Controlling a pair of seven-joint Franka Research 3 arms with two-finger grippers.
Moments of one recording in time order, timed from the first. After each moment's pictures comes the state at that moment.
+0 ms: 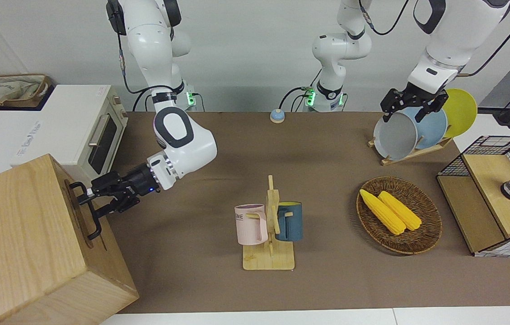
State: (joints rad) left arm 0.03 0.04 -0.06 -1.51 0.00 1.52 0.02; right arm 0.17 0.48 0.10 -1.63 -1.72 1.82 0.49
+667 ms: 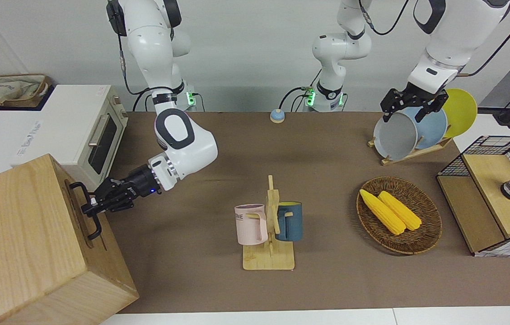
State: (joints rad) left arm 0.03 0.04 -0.06 -1.51 0.00 1.52 0.02; right arm 0.17 0.49 0.10 -1.62 -1.73 1.82 0.52
